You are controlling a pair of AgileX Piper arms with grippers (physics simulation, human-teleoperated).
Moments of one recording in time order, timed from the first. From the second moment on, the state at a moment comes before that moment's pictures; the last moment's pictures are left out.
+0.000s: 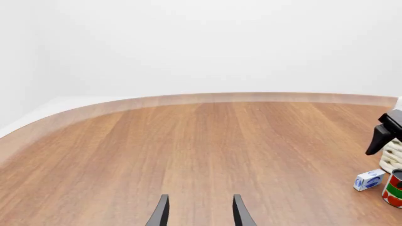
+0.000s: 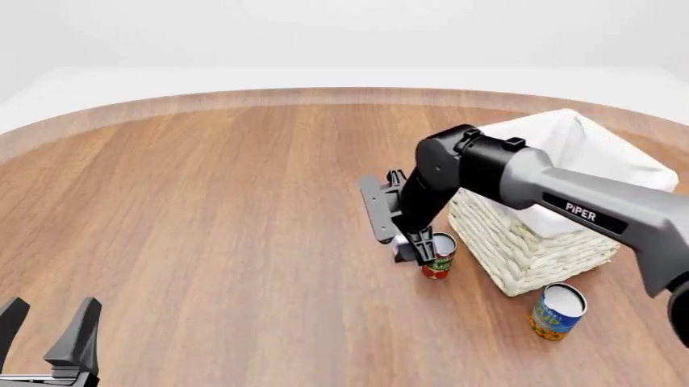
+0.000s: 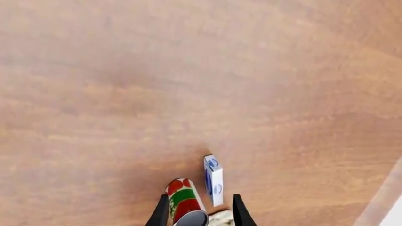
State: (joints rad) left arm 0.00 0.01 0.00 0.00 0.00; right arm 0.53 1.83 -1.44 0.91 -1.32
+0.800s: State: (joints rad) left arm 0.00 0.01 0.00 0.00 0.00; right arm 0.51 1.95 -1.54 0.94 -1.34
